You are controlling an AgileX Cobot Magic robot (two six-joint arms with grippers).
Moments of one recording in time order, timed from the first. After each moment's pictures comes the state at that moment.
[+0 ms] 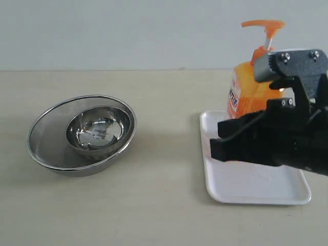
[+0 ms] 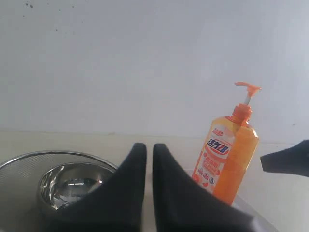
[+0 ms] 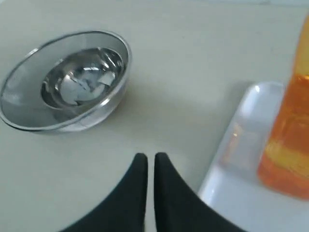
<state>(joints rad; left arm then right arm) -0.28 0.00 0.00 -1.74 0.20 1.45 0.71 1.09 -0.49 1.29 -0.05 -1.00</state>
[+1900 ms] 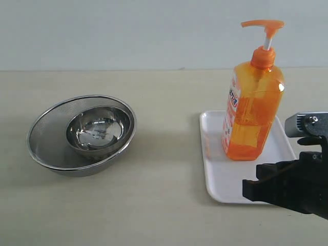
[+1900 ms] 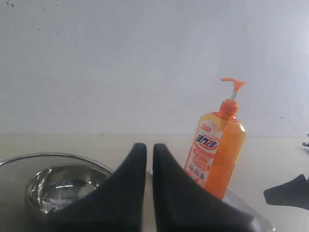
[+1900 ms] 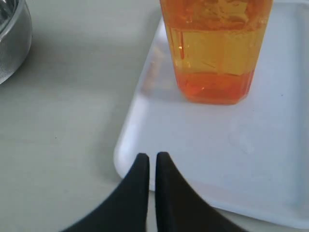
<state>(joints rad) -0.28 0.00 0.00 -1.74 0.25 1.47 0.71 1.09 -0.26 1.09 -0.23 -0.65</state>
